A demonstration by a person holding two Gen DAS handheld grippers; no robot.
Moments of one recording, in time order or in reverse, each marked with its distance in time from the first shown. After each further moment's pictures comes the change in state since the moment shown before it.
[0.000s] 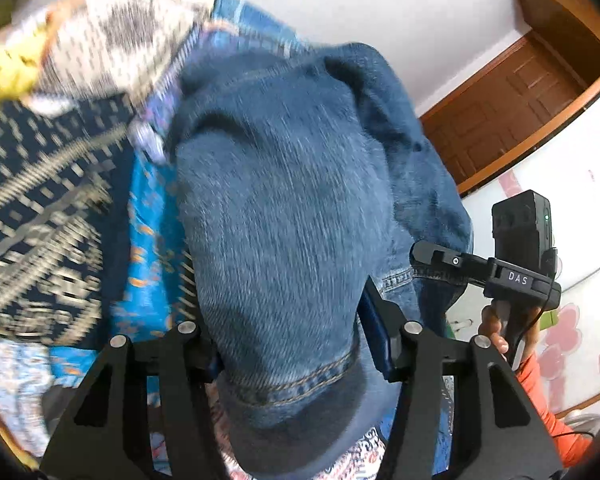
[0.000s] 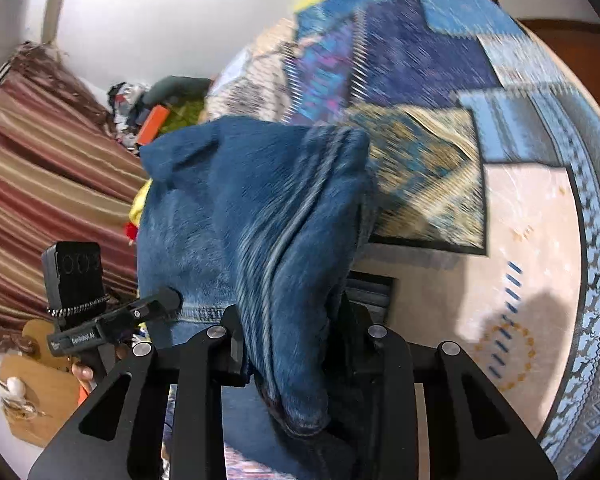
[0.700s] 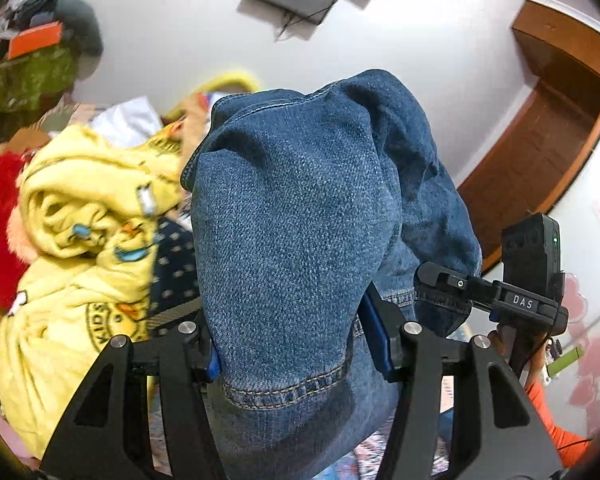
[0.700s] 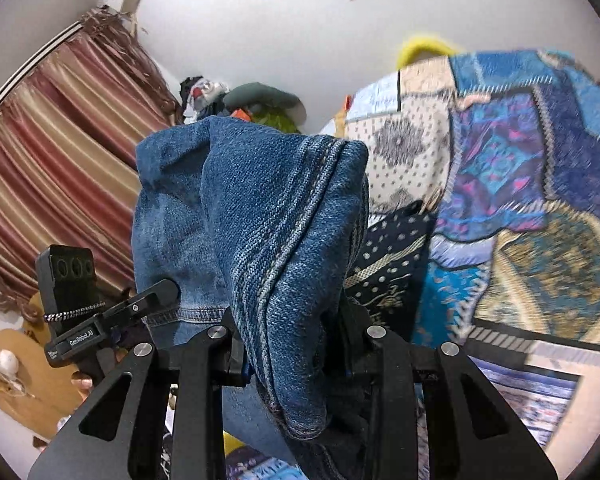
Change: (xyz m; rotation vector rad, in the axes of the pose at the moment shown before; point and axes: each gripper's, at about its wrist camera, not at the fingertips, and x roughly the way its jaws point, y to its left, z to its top) left arm -0.178 0.115 0.044 -0.001 -0.263 0.168; right arm 0.094 0.164 0.030 -0.187 -0.095 0.128
